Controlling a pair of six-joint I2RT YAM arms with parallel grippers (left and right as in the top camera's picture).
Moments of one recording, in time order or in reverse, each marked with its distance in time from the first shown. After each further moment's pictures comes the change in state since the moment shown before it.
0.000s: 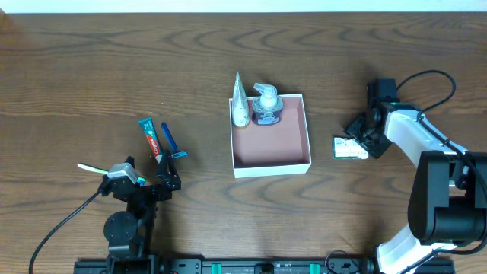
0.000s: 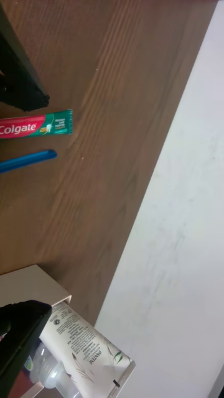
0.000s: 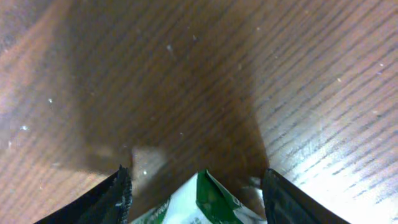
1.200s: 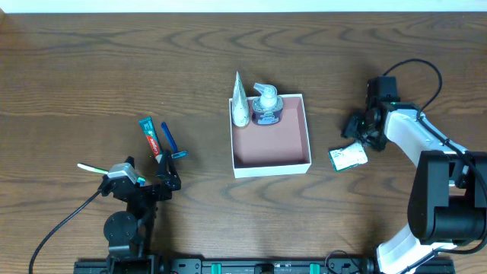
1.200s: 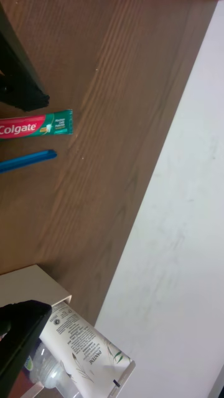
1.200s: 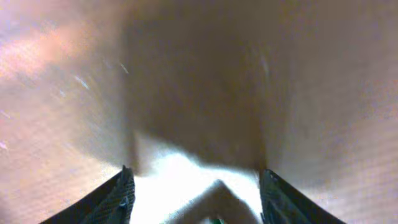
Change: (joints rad) left arm 0.000 0.000 0.000 0.000 0.000 0.000; right arm 0.000 0.001 0.003 0.012 -0.058 -0.329
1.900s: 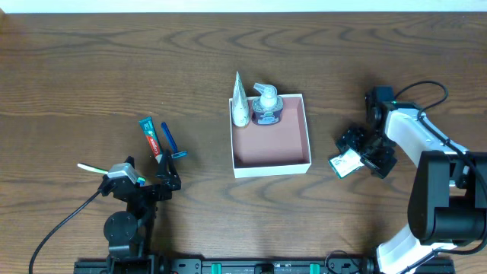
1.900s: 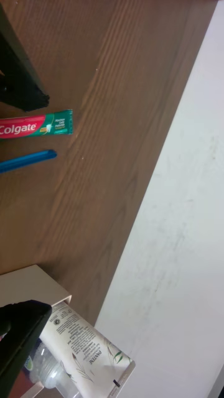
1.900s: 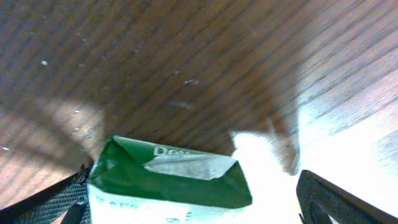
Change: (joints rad) left arm 0.000 0.000 0.000 0.000 0.000 0.000; right arm 0.003 -0.001 0.009 -0.248 -0.015 0.307
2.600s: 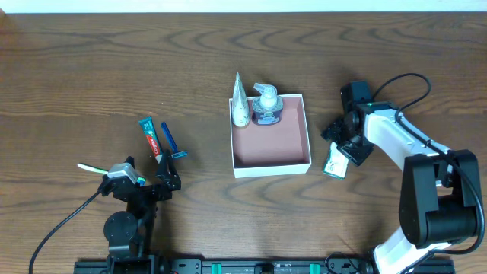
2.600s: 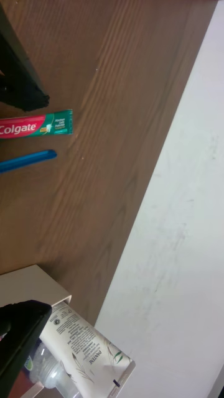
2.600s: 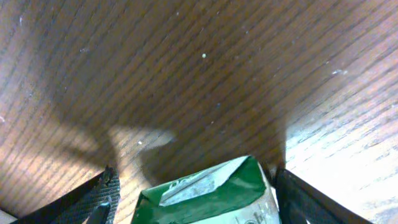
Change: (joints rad) left arm 0.000 0.000 0.000 0.000 0.000 0.000; right arm 0.151 -0.002 -0.002 0.157 0.015 0.190
